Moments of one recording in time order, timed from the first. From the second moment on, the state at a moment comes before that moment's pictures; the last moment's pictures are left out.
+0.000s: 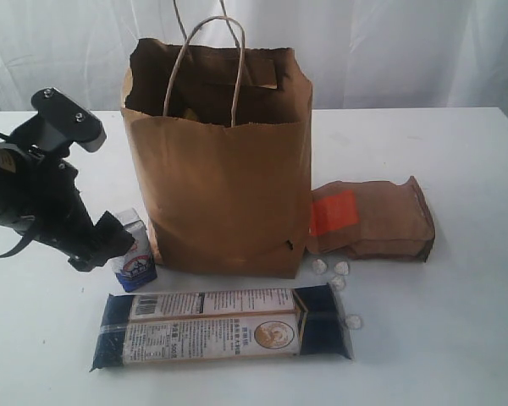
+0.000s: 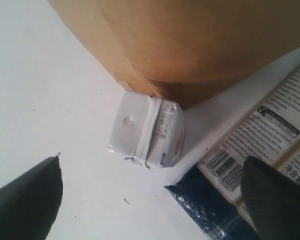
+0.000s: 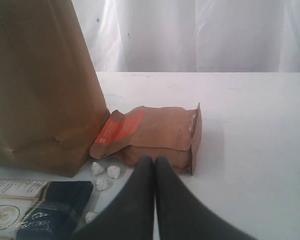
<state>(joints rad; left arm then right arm) -0.48 1.32 -0.81 -0.10 0.46 0.39 0.25 0.01 -0.01 0.08 0.22 -0.02</state>
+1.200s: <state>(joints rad) -0.48 1.48 -0.81 -0.08 0.34 0.35 0.25 0.01 -0.01 0.08 0.22 -0.02</state>
